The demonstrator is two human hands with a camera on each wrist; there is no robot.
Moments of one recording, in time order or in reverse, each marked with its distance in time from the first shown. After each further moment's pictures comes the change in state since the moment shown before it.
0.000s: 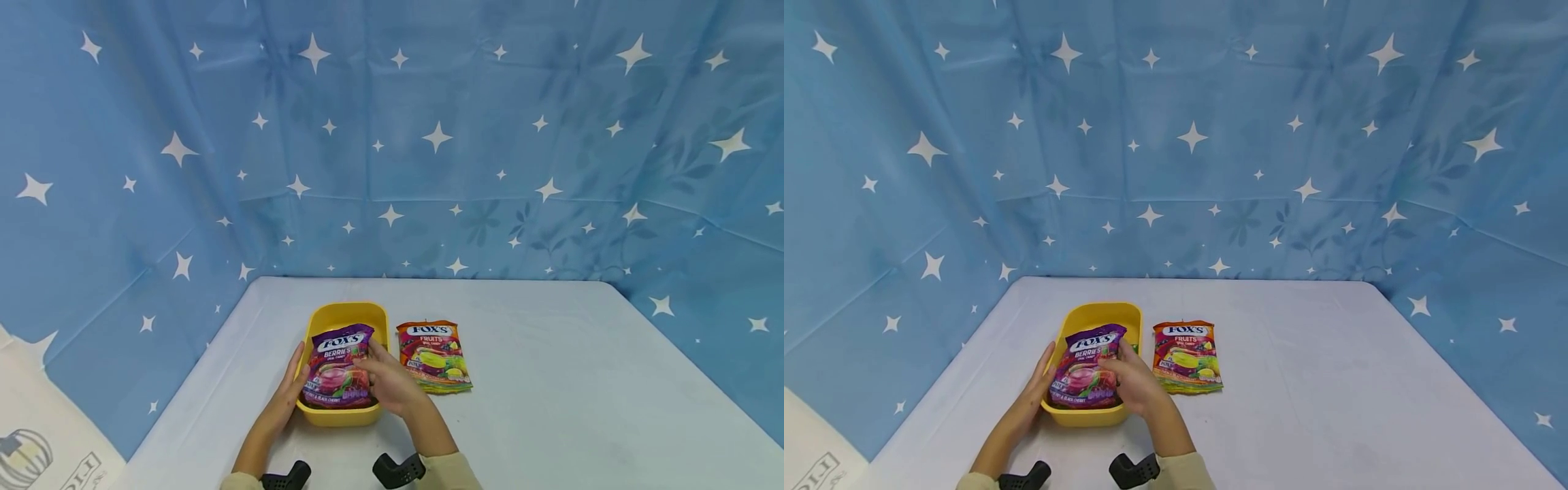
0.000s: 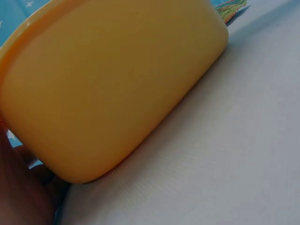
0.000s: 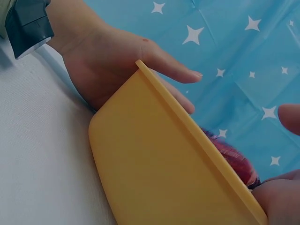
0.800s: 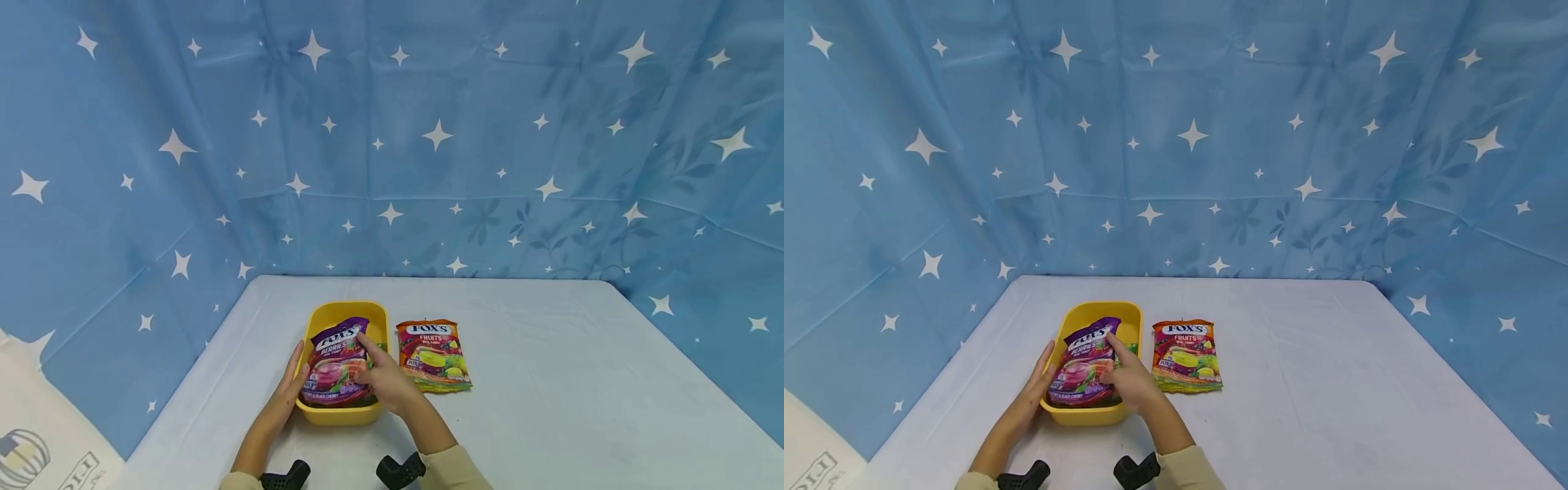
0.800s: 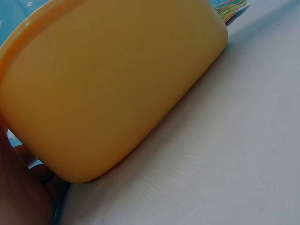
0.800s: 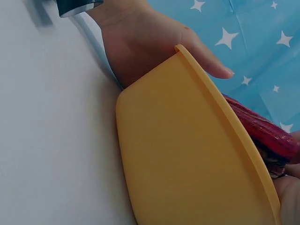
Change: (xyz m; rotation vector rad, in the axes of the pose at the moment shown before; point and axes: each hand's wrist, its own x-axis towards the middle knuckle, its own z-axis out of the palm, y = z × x) left_hand 0.002 0.001 0.000 -0.018 -0.010 -0.001; right_hand 0.002 -0.001 0.002 -0.218 0.067 -0.002
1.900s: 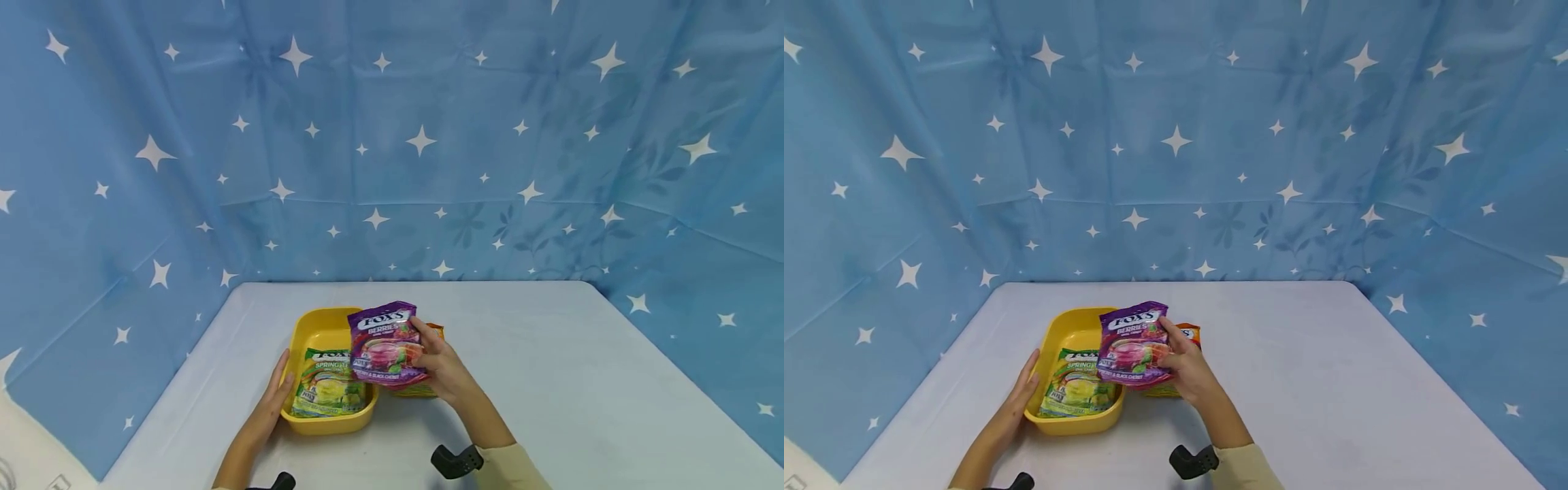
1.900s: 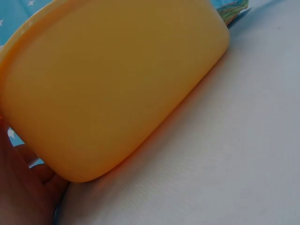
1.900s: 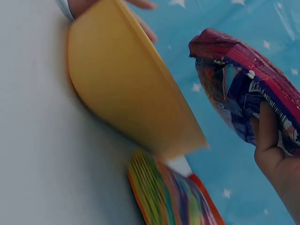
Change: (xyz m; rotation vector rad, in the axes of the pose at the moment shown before) left_hand -0.003 -0.002 -0.004 -0.006 -0.046 0.068; right_hand -0.033 -0.020 -0.096 0.281 0.002 -0.137
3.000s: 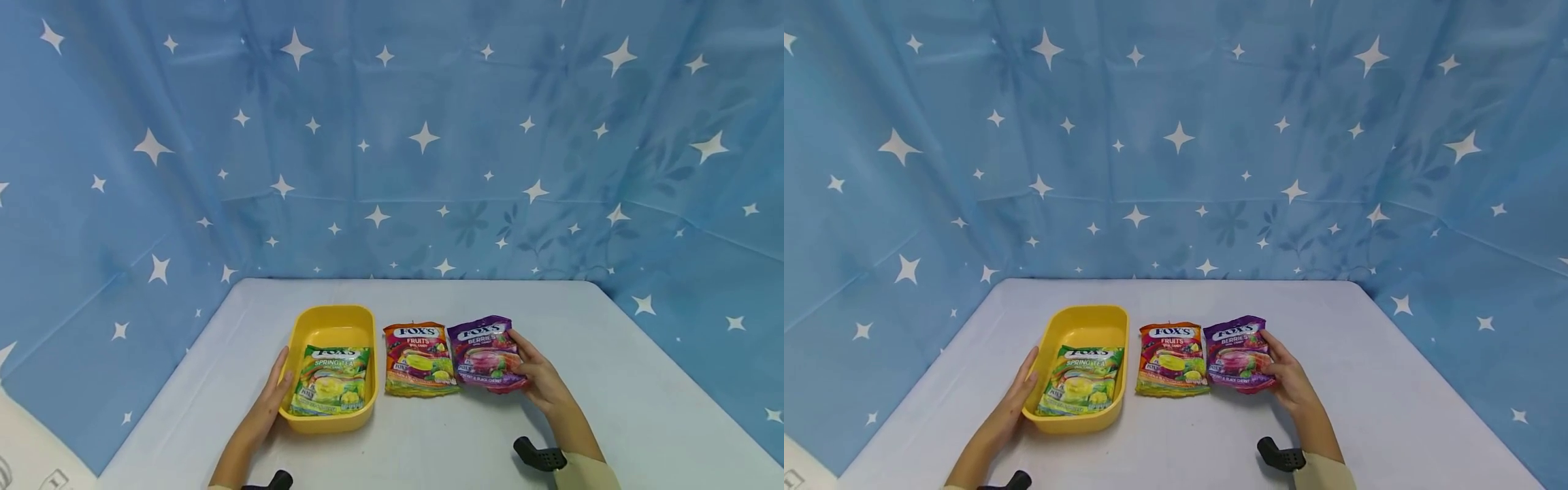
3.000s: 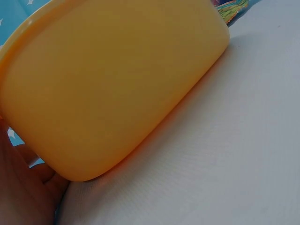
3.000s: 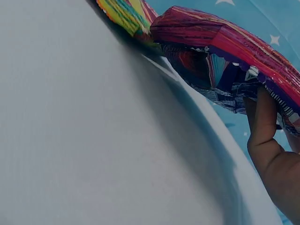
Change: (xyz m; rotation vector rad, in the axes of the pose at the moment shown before) left_hand 0.000 0.001 0.001 -0.003 0.004 0.005; right_hand -0.049 -0.015 -0.169 -0.097 0.161 -0.016
